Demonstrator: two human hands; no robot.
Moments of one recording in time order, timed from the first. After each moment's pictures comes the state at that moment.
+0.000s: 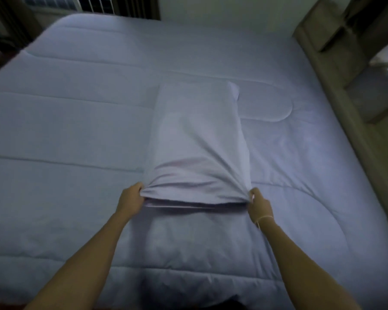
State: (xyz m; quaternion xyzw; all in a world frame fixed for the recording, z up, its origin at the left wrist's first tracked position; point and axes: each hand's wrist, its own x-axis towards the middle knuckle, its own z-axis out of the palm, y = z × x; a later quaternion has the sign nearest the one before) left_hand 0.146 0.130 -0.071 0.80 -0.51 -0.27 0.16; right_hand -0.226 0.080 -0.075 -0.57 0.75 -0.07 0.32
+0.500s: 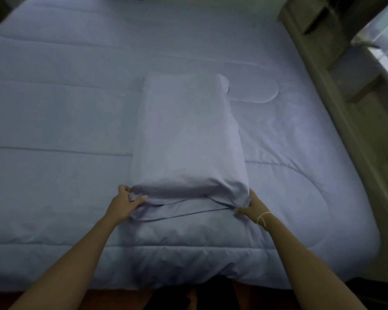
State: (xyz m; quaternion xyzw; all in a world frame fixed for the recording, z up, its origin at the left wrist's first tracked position) left_hand 0.143 0.189 -0.106 0.79 -0.44 -0.39 0.17; right_hand -0.254 0.141 -0.085 -0.52 0.72 -0.04 0.45
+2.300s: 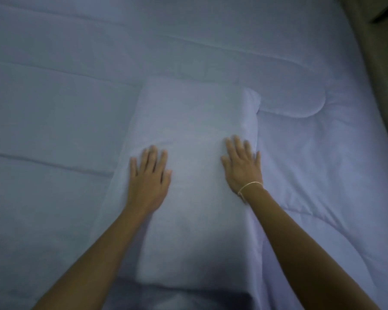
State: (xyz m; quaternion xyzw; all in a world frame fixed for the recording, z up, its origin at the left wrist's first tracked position) left_hand 0.074 0.008 -0.131 0.77 -0.63 -0.08 0.03; right_hand -0.162 -0.096 -0.106 -0.78 0.61 0.01 0.13
